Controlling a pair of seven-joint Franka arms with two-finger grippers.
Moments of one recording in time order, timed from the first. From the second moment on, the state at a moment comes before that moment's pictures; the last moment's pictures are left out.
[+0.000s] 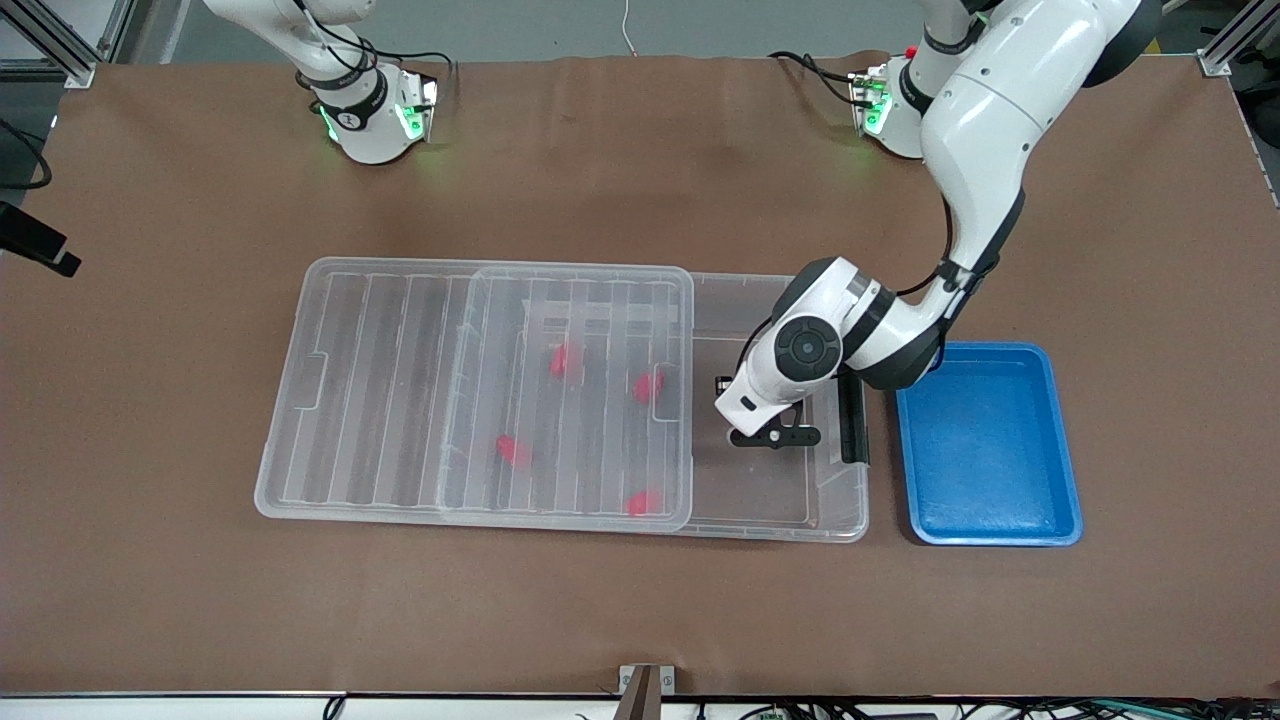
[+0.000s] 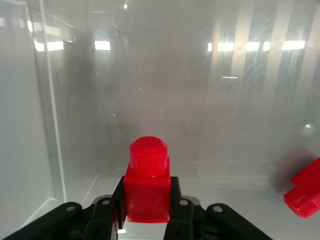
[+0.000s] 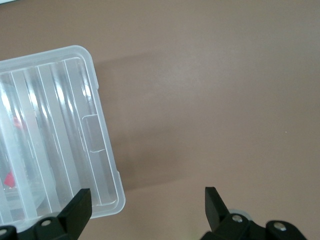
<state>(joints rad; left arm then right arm) -0.17 0.76 -0.47 -1.59 0.26 2.14 -0.68 -0.02 -0.03 -0.12 -1.55 -0.02 1.54 0.09</state>
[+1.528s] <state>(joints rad) -0.09 0.41 -0.47 -1.36 0.30 1.79 -0.68 -0.09 0.05 -0.11 -1.58 0.07 1.55 -0.14</state>
